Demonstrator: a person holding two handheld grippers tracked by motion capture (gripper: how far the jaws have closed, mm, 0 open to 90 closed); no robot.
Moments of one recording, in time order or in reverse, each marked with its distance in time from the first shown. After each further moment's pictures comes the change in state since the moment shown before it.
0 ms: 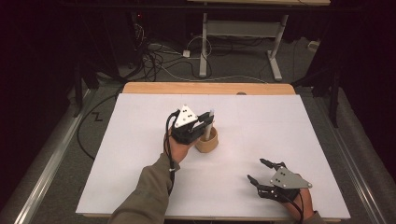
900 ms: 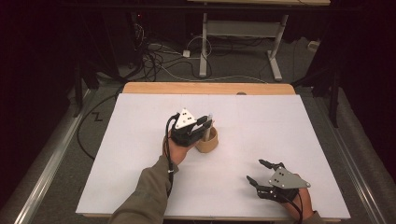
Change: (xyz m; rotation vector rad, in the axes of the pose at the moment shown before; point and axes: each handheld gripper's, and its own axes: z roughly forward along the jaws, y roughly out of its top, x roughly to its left) left arm 0.006 -0.014 0.005 0.048 0.005 -0.024; right arm 0.001 -0.002 0.002 0.016 0.013 -0.005
